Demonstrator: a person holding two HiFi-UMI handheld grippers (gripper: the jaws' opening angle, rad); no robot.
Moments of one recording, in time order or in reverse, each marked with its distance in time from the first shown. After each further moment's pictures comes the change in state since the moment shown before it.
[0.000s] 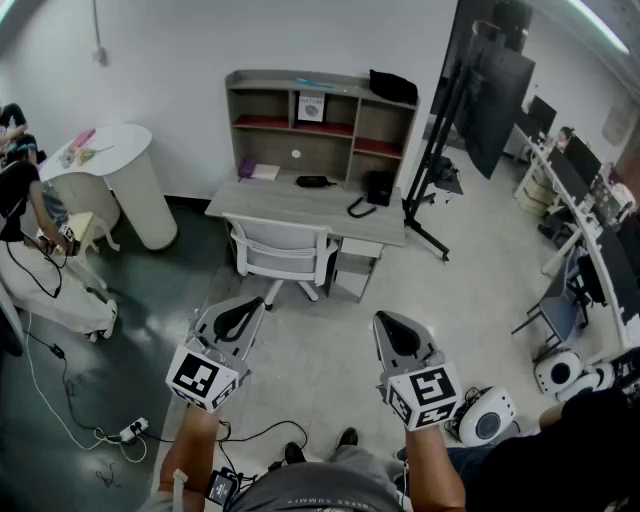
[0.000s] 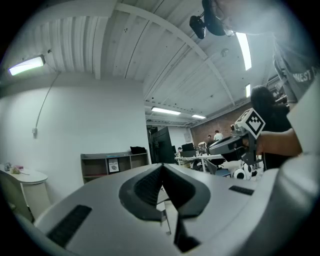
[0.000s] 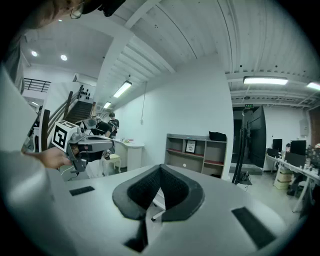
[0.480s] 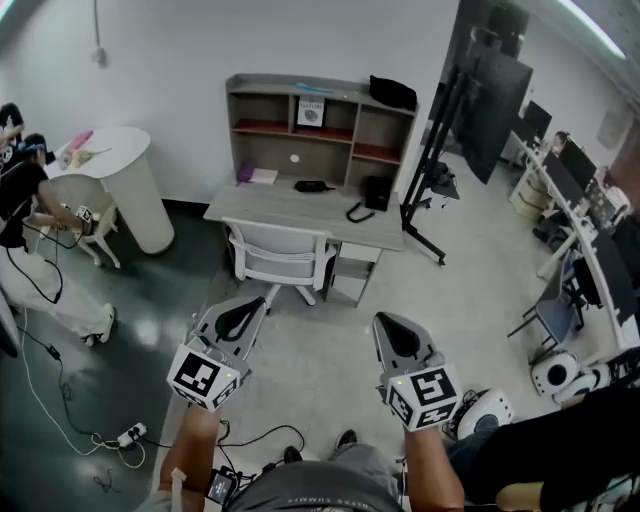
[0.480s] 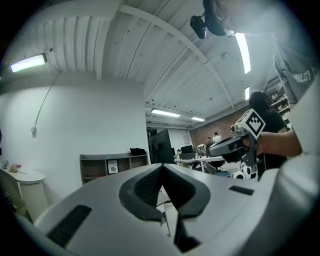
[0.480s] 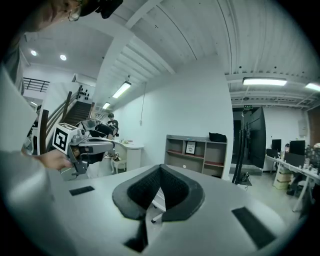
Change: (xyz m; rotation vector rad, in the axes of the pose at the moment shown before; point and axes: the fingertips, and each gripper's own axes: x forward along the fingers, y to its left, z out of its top) left arm -0.005 0.014 -0.003 -0.009 -0.016 -0.011; right arm 0.008 0.011 0.008 0.004 -0.010 -0.008
